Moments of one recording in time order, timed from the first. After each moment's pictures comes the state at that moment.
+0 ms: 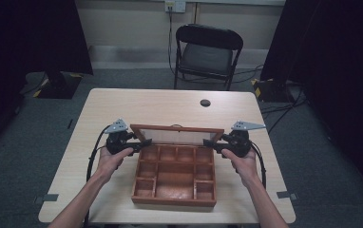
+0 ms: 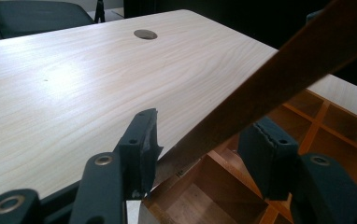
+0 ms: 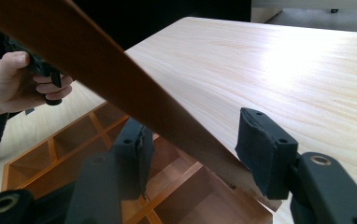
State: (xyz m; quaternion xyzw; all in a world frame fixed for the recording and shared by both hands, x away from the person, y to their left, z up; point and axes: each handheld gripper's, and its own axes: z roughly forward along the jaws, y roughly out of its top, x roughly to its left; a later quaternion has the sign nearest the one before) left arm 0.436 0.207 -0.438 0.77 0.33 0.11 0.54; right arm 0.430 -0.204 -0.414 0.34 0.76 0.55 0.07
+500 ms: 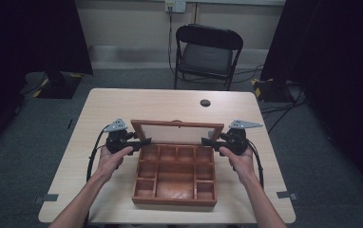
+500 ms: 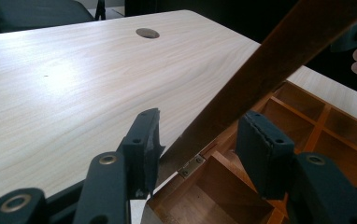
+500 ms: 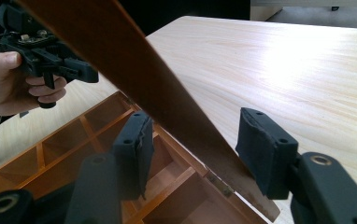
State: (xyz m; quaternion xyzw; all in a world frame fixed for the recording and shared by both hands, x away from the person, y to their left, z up) left arm 0.439 0.208 -0.441 0.77 0.34 0.10 0.54; right arm 0.441 -0.200 -0.423 0.35 0.75 0.55 0.06
